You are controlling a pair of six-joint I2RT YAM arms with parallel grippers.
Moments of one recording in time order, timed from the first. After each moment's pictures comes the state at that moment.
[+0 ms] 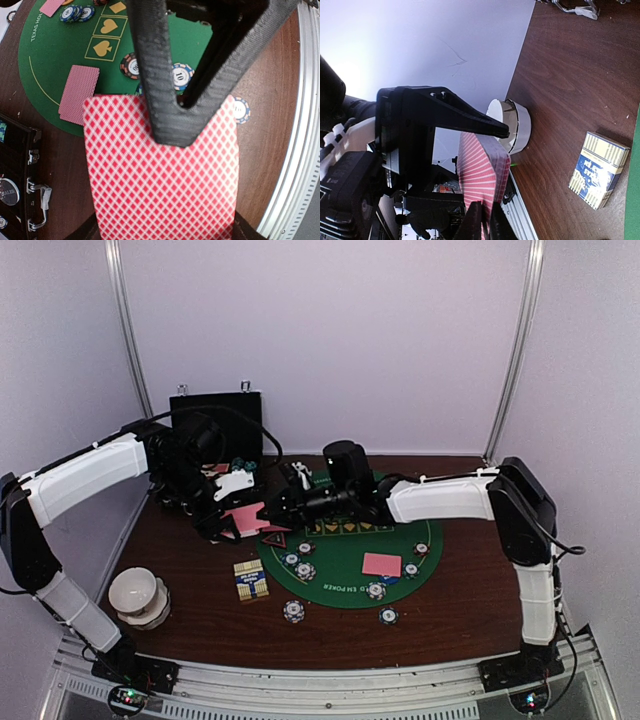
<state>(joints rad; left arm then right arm) -0.56 1.54 1.40 -1.08 0.30 0.67 0.86 2.10 1.54 0.28 -0.79 1.13</state>
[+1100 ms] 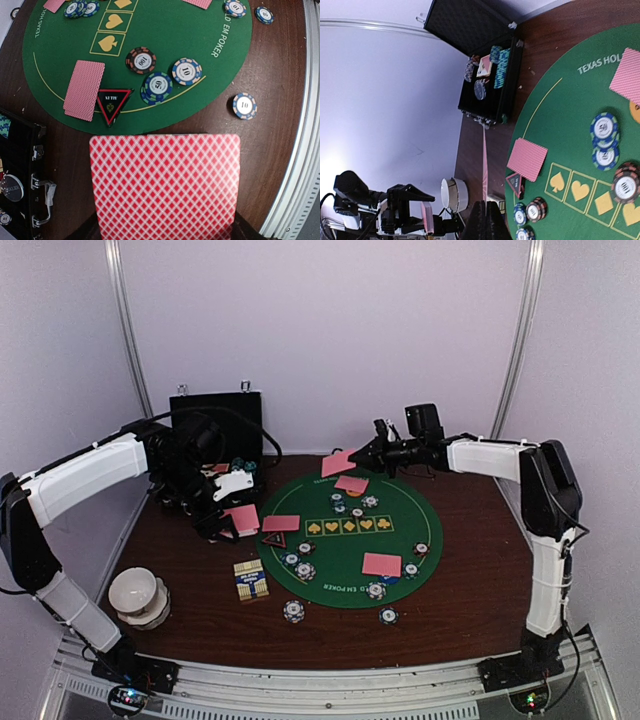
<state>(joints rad) -0.56 1.54 1.40 -1.07 0.27 0.68 0.43 2.04 1.57 0.01 -0.77 0.93</state>
